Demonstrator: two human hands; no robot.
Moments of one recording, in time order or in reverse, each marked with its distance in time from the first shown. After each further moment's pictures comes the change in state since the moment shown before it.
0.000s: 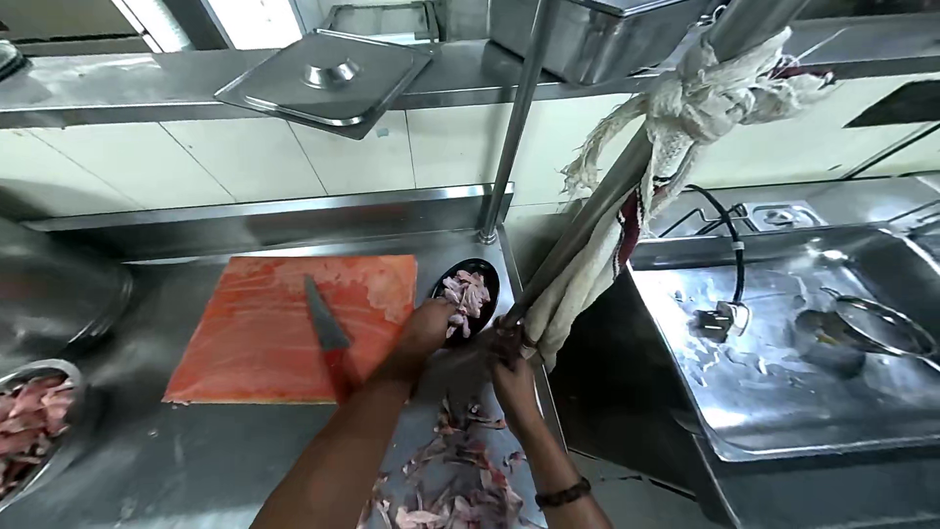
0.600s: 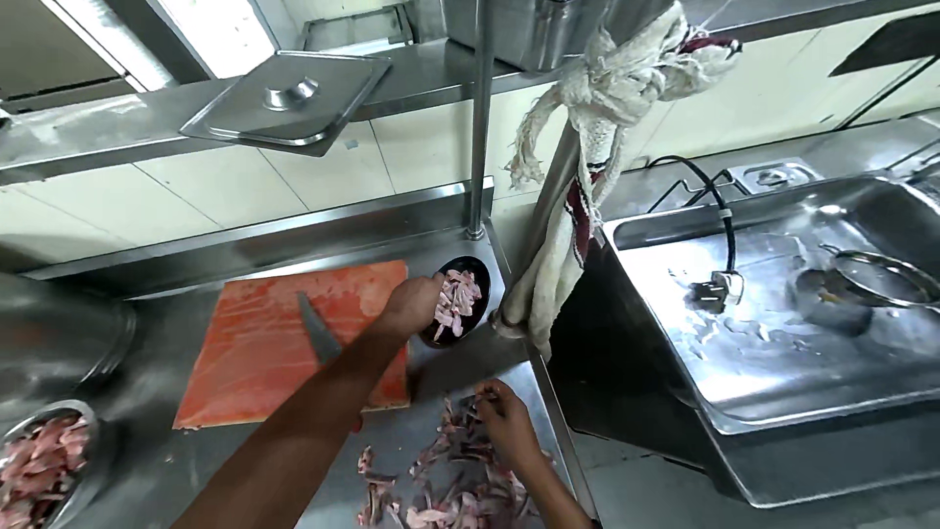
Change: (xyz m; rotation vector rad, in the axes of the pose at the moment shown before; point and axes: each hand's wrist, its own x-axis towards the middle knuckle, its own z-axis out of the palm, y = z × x) left_hand 0.008 0.037 -0.103 0.255 -0.218 -0.141; right_hand -0.056 0.041 -0.005 -0.077 -0.165 0.048
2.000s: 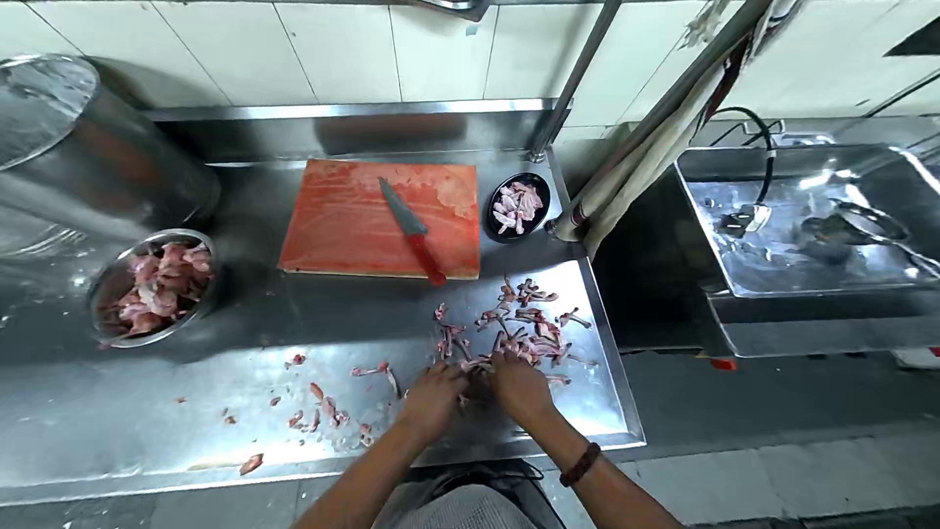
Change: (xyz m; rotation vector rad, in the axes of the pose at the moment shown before) left_hand -0.327 -0.034 0.248 -0.410 -0.104 0.243; right_hand -0.155 0.002 0.116 -1.219 -0.293 0.107
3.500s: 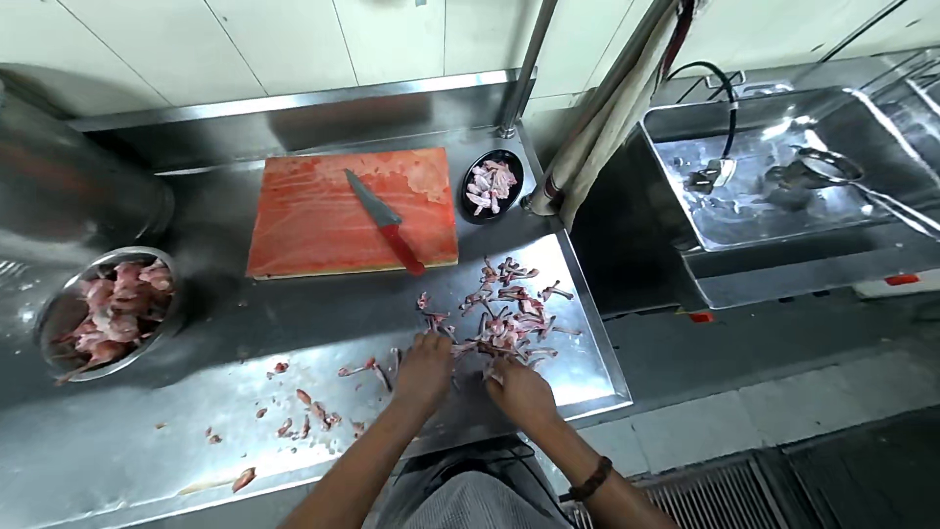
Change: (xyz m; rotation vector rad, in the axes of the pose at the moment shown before) left_hand 0.020 0.018 -0.020 0.112 0.087 -0.227; right_hand -0.031 0.027 0.027 0.214 0.014 0.075
